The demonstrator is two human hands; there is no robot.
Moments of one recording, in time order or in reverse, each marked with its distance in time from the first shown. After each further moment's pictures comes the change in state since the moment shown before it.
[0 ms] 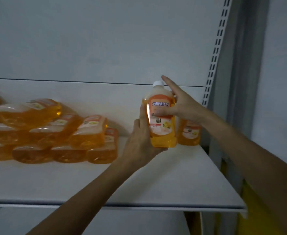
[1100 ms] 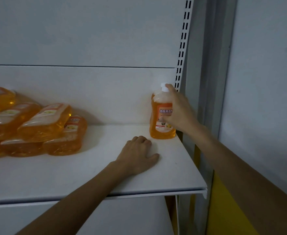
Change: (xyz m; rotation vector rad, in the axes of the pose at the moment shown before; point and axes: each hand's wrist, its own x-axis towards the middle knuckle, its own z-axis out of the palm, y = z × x) left_hand -0.013 0.018 0.087 0.463 -0.588 -0.015; right_hand -0.049 0.103 -0.027 -0.536 0.294 0.196
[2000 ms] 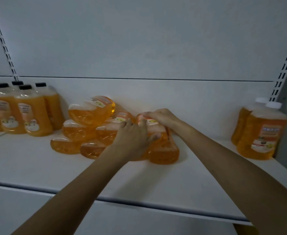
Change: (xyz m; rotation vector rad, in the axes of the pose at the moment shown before) left_hand -0.112 -0.192 -0.120 0.355 0.028 -0.347; right_hand 0.062 -0.239 0.163 0.567 -0.438 0.198
